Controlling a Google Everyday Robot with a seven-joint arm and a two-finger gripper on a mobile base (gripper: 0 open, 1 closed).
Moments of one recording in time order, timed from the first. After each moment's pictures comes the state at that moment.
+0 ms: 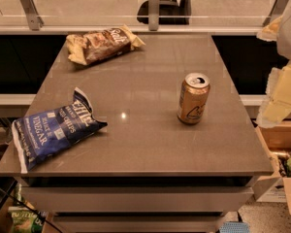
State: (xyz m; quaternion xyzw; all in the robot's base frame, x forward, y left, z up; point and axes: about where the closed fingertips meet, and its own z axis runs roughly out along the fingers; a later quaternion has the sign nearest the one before) arm 0.438 -0.214 0.986 -0.60 0.78 -0.05 0.17
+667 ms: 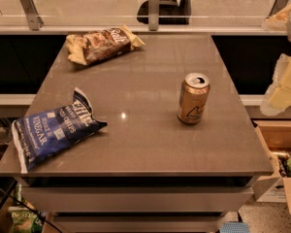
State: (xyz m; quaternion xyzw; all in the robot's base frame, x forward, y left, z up) arm 0.449 -0.219 1.000 -0.59 0.78 -0.01 0.21
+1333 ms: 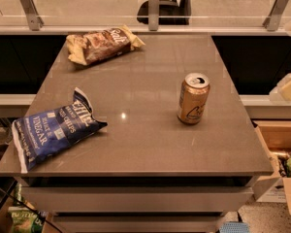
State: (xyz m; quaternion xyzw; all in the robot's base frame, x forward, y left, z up) arm 0.459 -0.240 1.006 -0.50 0.79 0.11 0.34
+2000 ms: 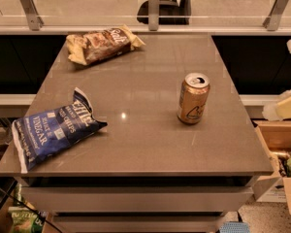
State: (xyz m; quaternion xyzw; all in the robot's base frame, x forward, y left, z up) arm 0.435 -0.235 0.992 -0.44 0.78 0.16 0.41
